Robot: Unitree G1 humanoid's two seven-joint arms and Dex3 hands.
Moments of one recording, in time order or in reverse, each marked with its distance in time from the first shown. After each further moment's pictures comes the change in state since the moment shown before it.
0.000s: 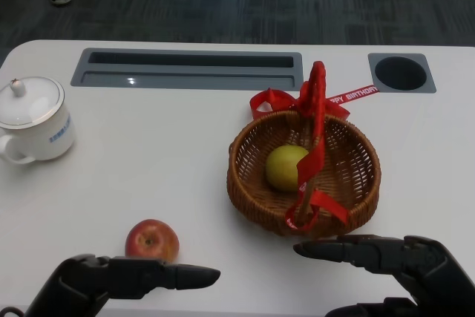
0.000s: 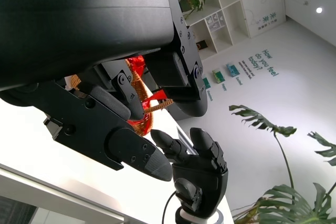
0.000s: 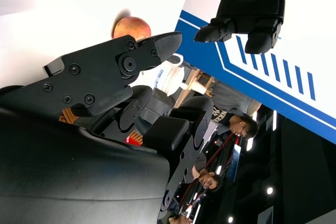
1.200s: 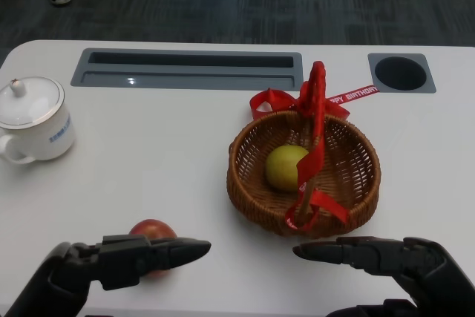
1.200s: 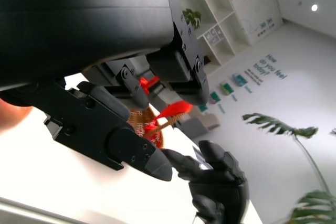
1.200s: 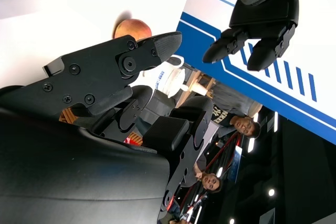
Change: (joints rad) left arm 0.001 -0.004 0.113 -0.048 0.203 -0.063 0.095; right arm 0.006 -0.002 0.003 -0.006 -0.002 0.006 0.000
